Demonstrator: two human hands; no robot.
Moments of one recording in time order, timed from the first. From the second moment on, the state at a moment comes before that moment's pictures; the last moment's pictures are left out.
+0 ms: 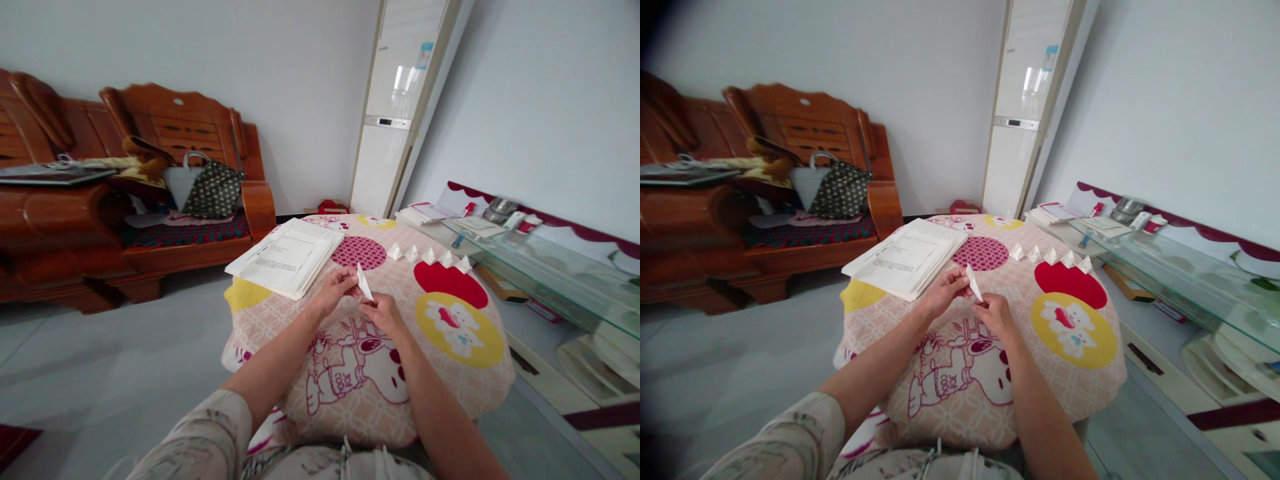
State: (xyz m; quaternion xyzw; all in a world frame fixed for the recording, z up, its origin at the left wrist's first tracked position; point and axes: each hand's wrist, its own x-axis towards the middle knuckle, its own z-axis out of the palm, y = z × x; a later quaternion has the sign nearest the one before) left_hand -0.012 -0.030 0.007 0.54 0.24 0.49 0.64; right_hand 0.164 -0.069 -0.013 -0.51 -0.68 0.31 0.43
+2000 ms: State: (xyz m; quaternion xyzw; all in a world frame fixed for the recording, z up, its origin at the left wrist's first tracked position) left_hand -0.010 -0.035 0.008 0.73 0.23 0.40 0.50; right_hand 0.174 -0.078 0.007 -0.37 -0.53 0.53 0.55
